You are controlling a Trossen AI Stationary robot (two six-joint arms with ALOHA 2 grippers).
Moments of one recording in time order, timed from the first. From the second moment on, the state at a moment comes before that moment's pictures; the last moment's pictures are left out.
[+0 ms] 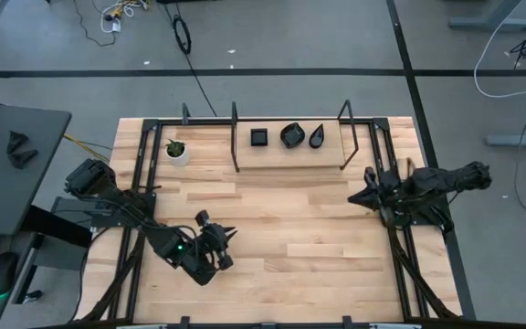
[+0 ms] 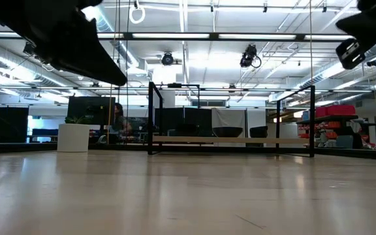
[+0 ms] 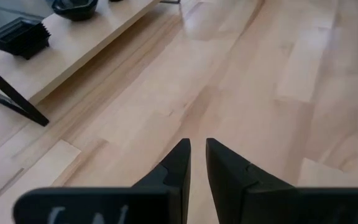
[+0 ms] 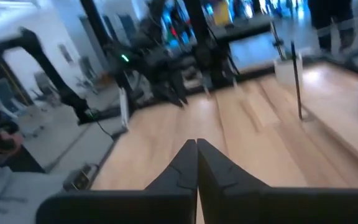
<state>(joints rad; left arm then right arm) -0.67 1.62 0.88 -0.25 -0.99 -0.84 0.31 0.07 0.26 -0.28 0.16 0.32</state>
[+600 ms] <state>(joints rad) -0.60 1.62 0.88 -0.17 -0.89 -0.76 0.22 0.00 0.09 -0.01 0.01 0.14</state>
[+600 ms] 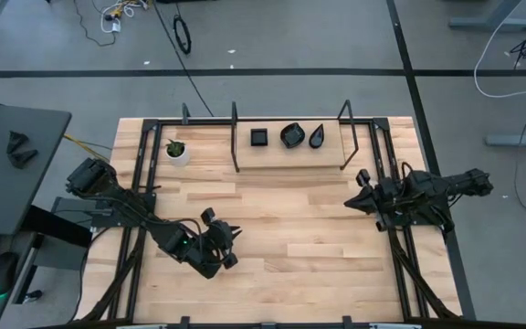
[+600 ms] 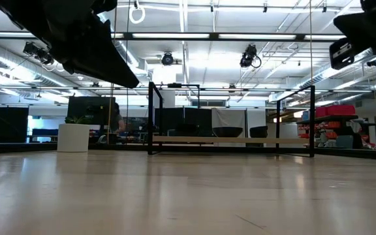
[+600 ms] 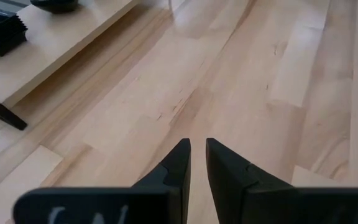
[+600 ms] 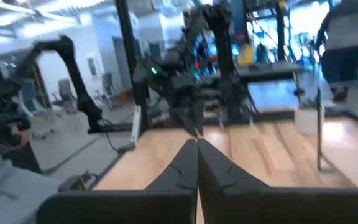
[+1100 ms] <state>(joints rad) -0.60 1.62 0.88 -0.17 -0.89 -0.76 0.02 0.00 0.02 0.06 -0.07 0.15</state>
